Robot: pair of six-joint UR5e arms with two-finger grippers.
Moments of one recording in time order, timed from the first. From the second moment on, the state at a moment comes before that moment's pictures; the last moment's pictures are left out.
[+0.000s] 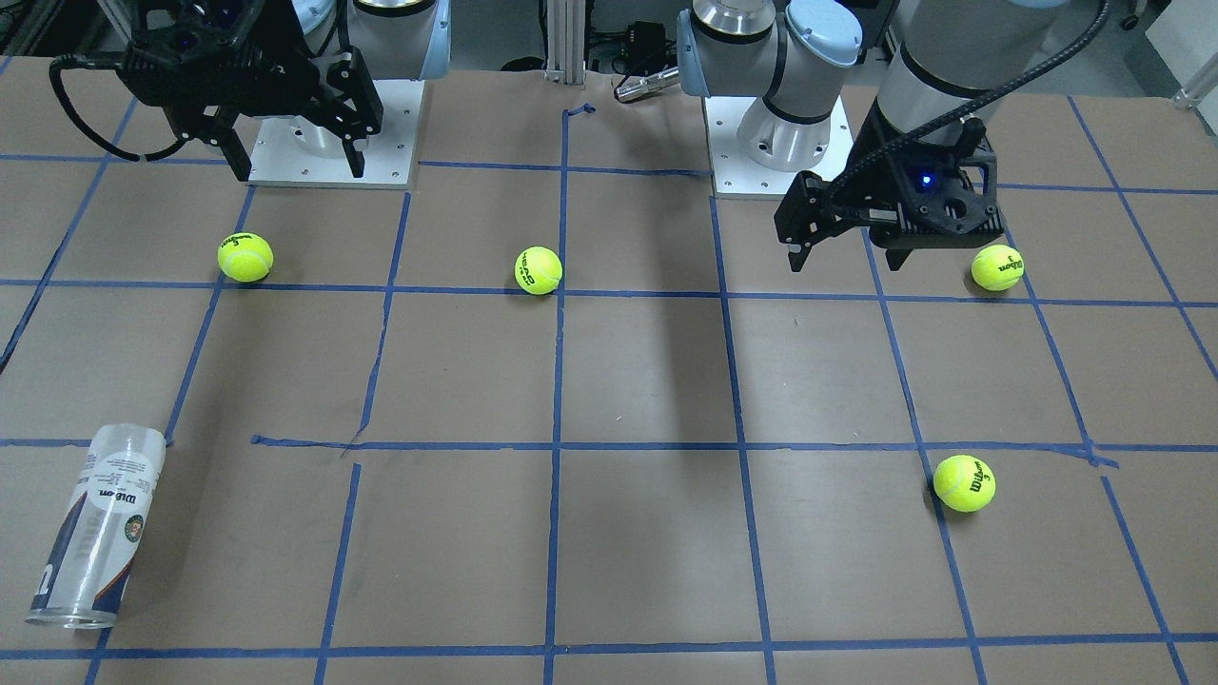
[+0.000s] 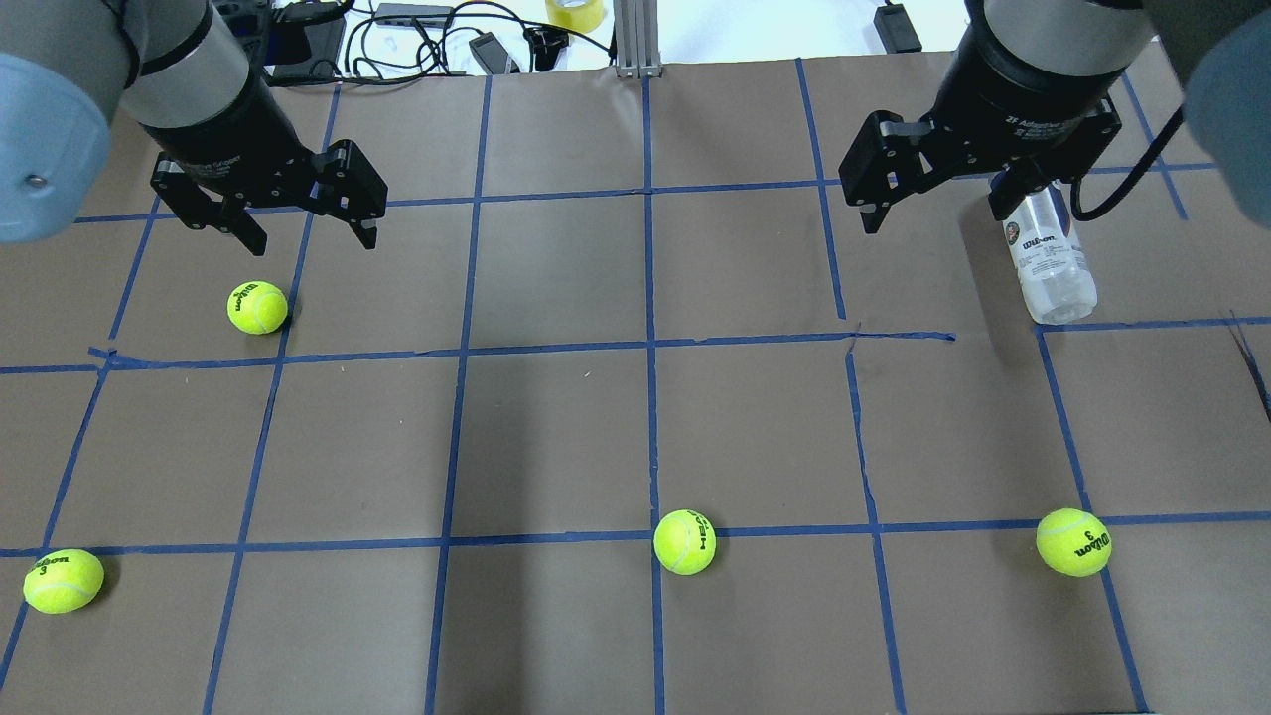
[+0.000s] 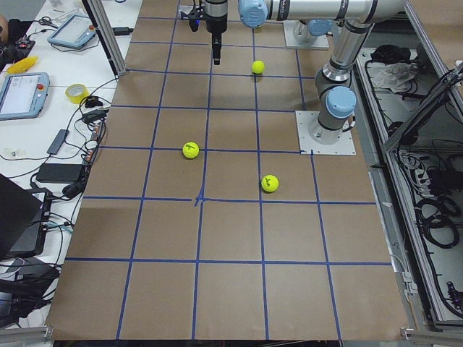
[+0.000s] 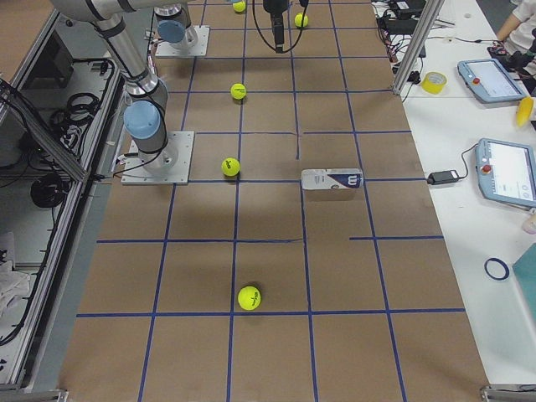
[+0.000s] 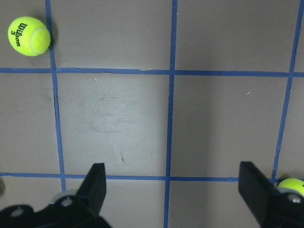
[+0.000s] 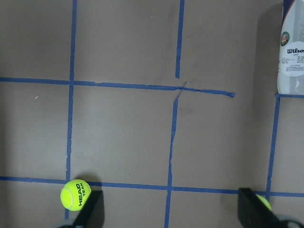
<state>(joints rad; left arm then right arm) -1.54 -1.57 -1.58 -1.54 1.60 0.00 1.63 -1.67 1.55 -1.53 -1.57 -0.01</state>
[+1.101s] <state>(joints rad) -1.53 -1.52 -1.58 -1.55 1.59 -0.01 1.42 -1.44 1.32 -1.58 -1.60 -0.13</state>
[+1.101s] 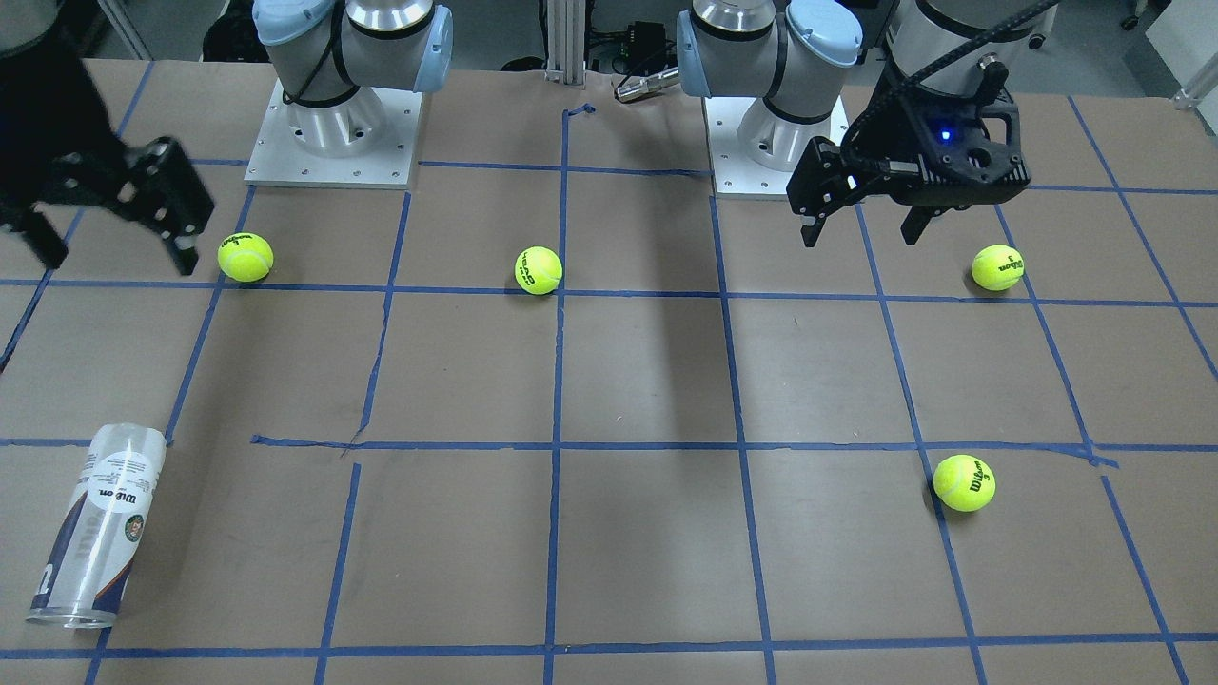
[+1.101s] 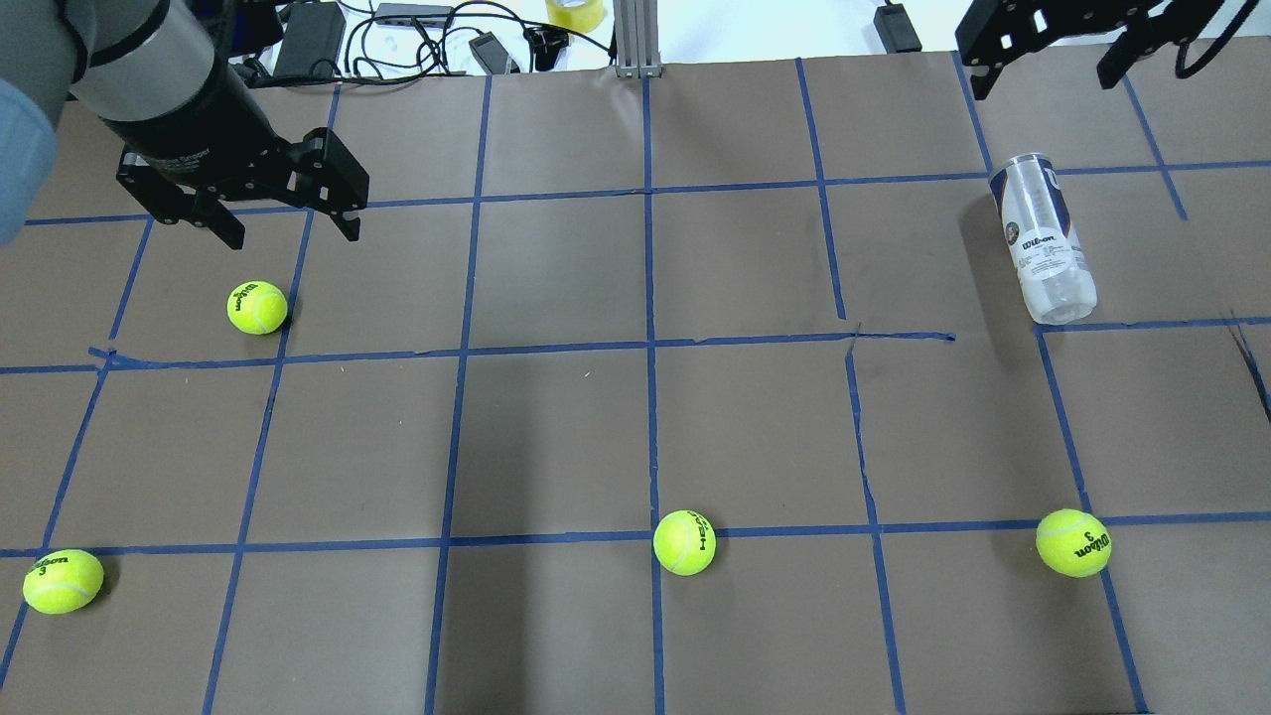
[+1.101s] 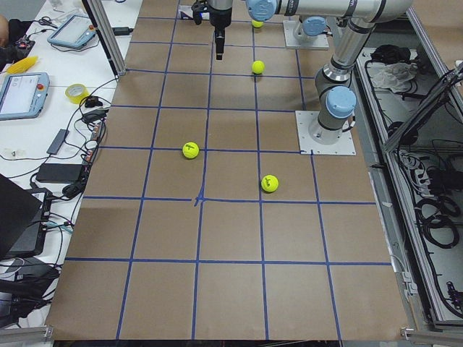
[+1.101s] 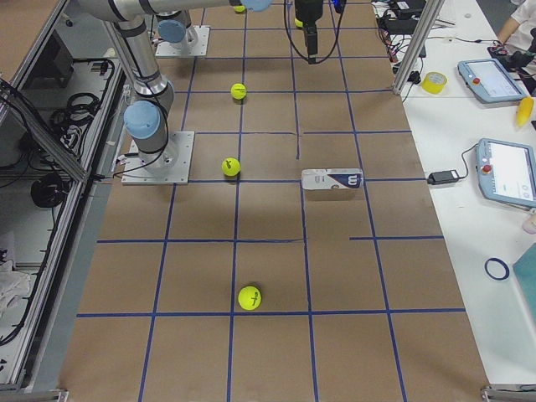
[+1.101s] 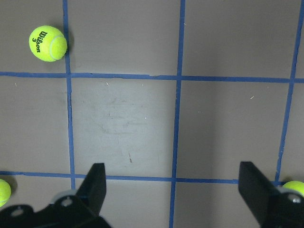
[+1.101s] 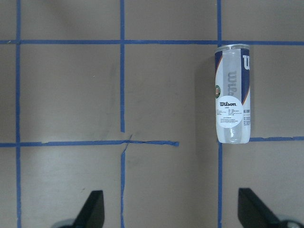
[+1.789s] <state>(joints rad) -1.52 -1.50 -1.59 -1.56 1.57 -0.01 1.22 -0.96 1.10 -1.82 -1.55 -0.33</state>
